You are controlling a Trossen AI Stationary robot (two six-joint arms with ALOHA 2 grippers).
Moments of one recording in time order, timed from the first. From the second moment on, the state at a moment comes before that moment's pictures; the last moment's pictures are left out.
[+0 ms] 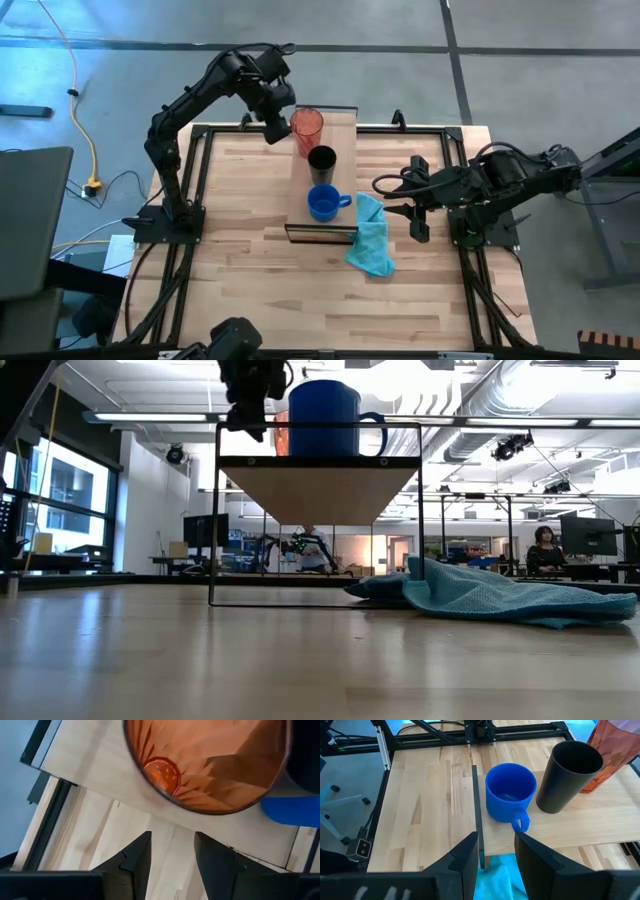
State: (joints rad) left arm 0.77 1.85 2.15 -1.56 0.26 0.23; right arm 0.31 1.22 1.56 -1.03 0.30 0.28
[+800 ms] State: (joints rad) left arm 0.77 1.85 2.15 -1.44 0.34 0.20; right arm 0.31 1.22 1.56 -1.03 0.32 0.27
